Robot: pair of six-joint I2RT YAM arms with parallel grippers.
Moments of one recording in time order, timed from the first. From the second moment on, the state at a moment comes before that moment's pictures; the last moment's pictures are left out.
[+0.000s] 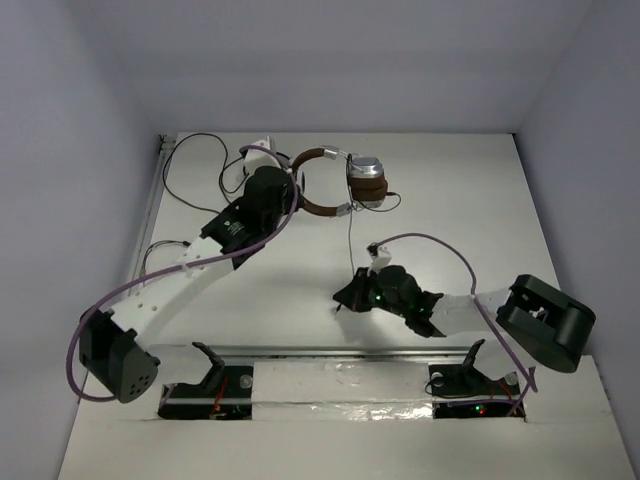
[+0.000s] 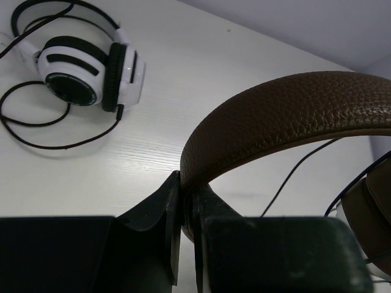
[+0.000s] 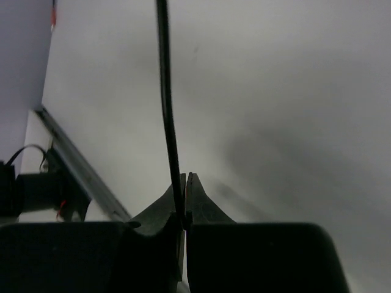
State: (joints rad) left arm -0.67 1.24 1.15 -0.28 -0.43 -0.67; right arm 0.90 1.45 0.36 0.67 -0.02 0.86
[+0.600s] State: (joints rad) left arm -0.66 1.42 0.88 -0.22 -0.60 -0.65; right arm 1.15 1.26 0.95 -0.21 0.16 0.69
